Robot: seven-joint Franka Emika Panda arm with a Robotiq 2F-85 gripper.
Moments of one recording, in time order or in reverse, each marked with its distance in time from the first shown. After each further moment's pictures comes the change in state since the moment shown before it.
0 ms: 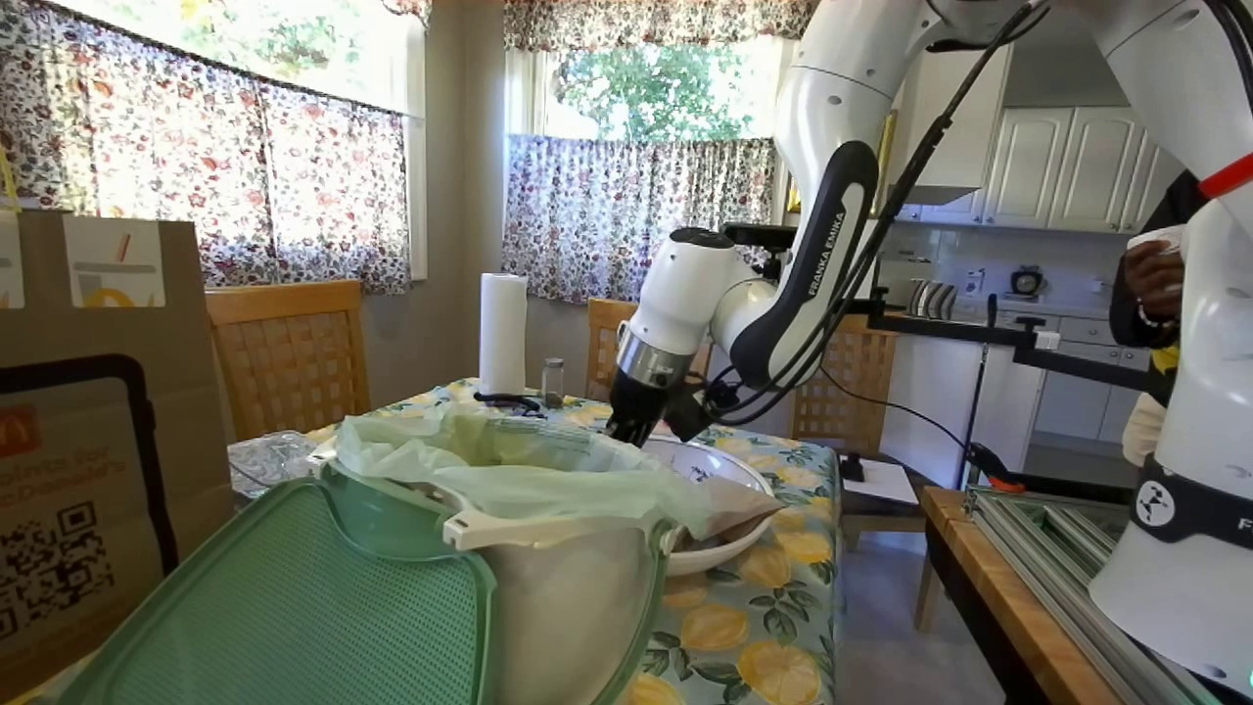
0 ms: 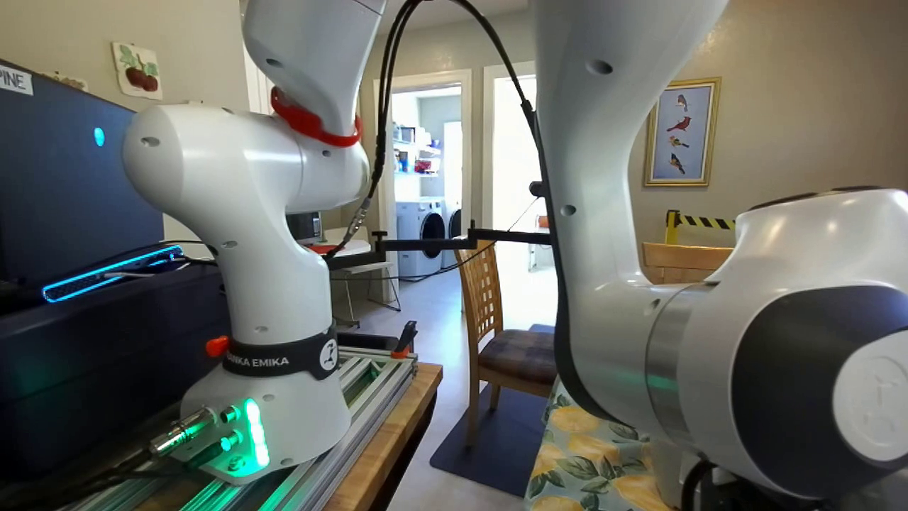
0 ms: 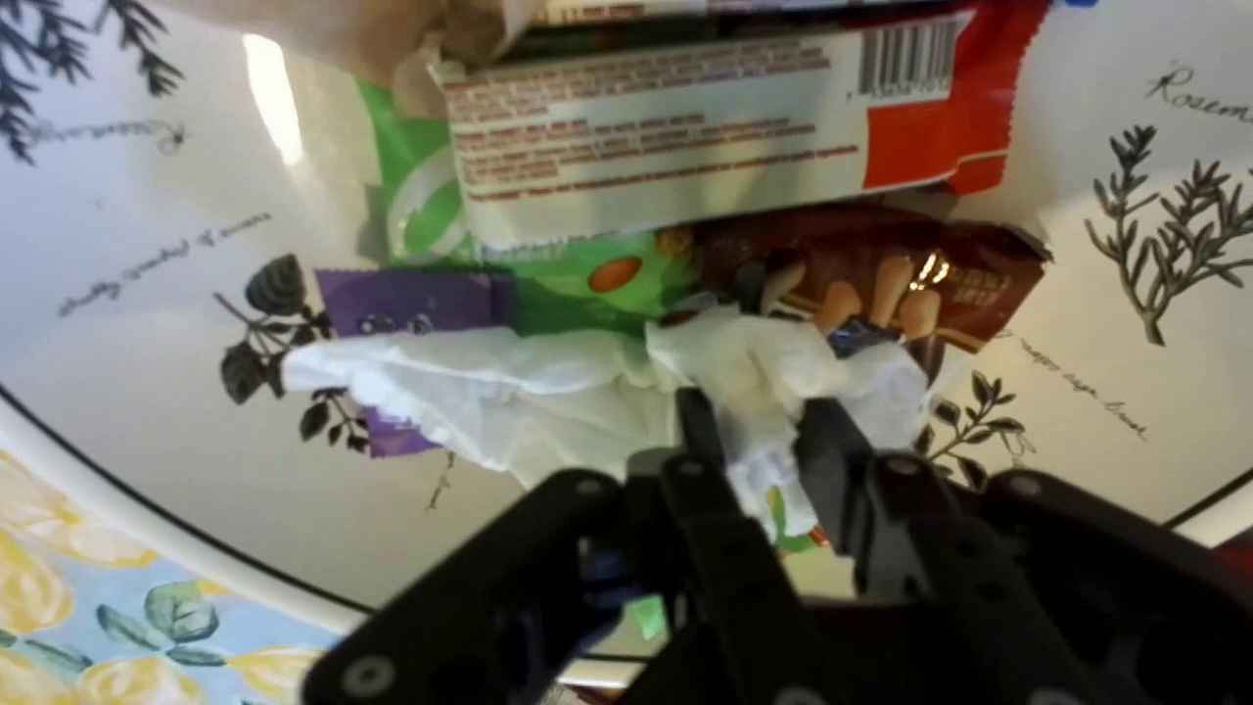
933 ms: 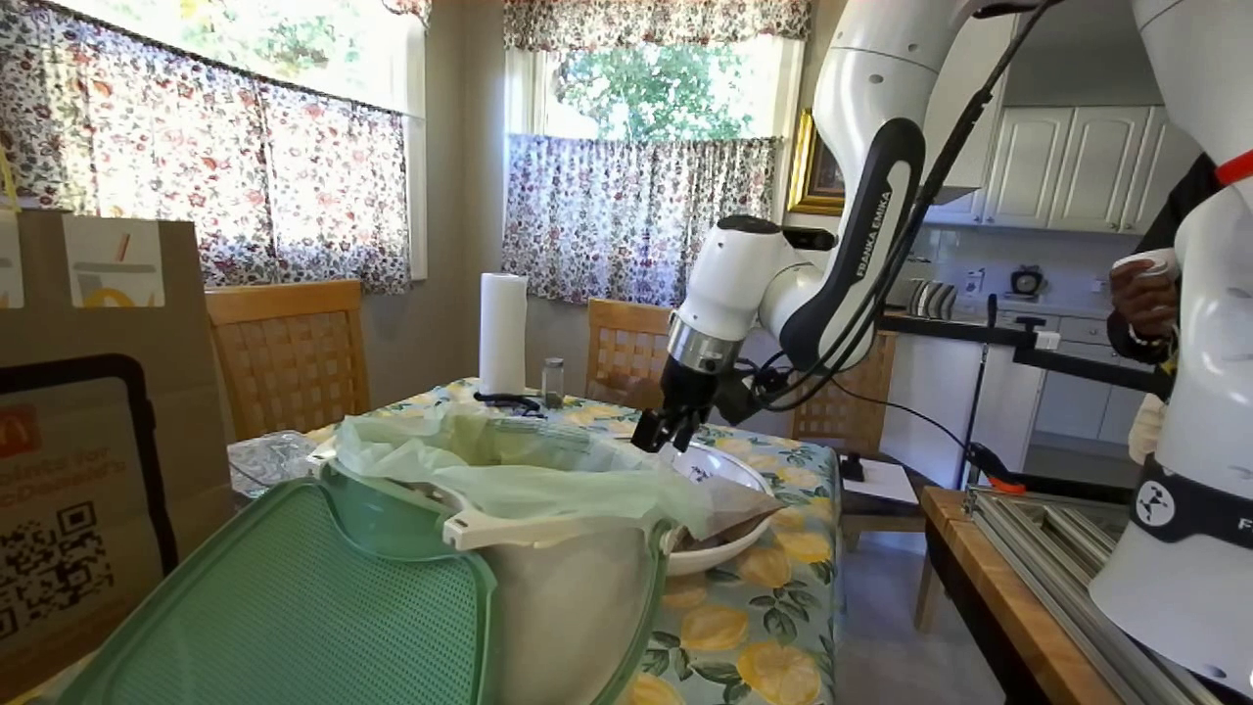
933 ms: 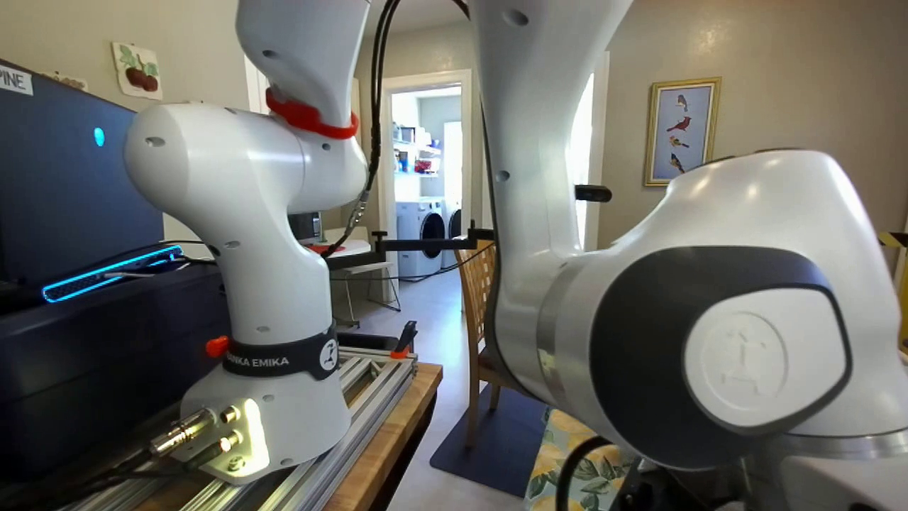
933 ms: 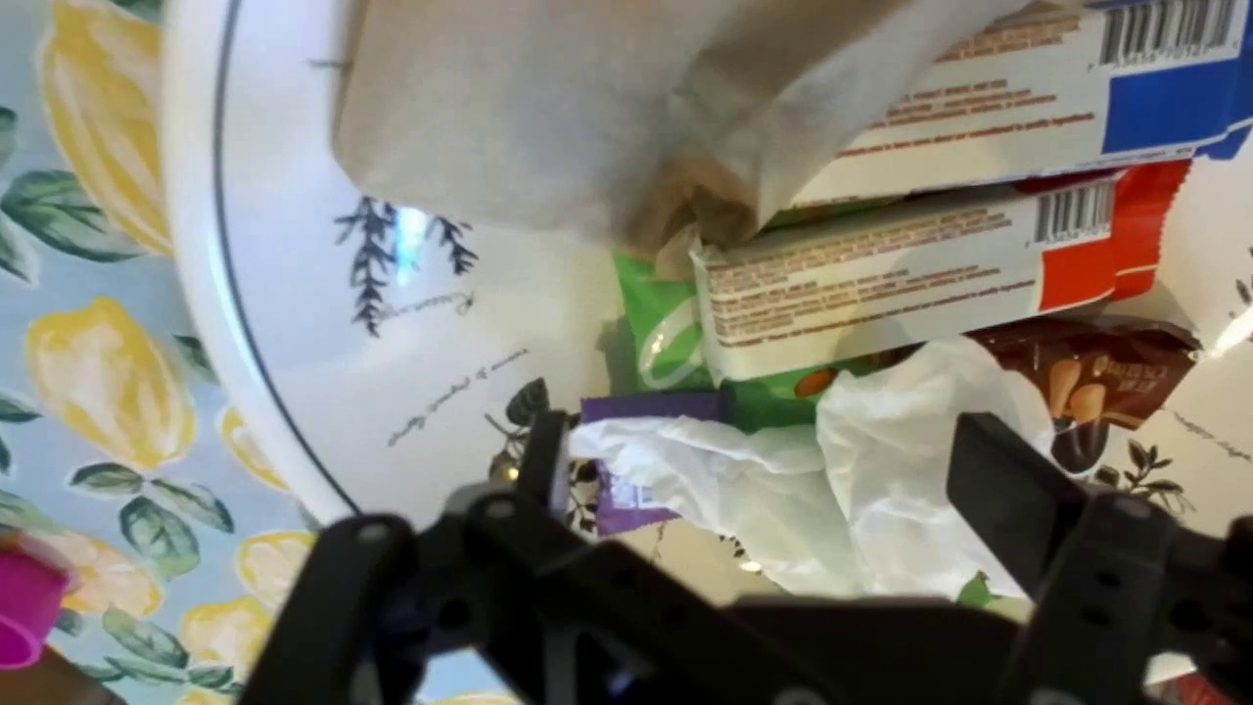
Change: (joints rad) arm 0.045 -0.112 -0.141 -0.161 -0.007 0.027 0.029
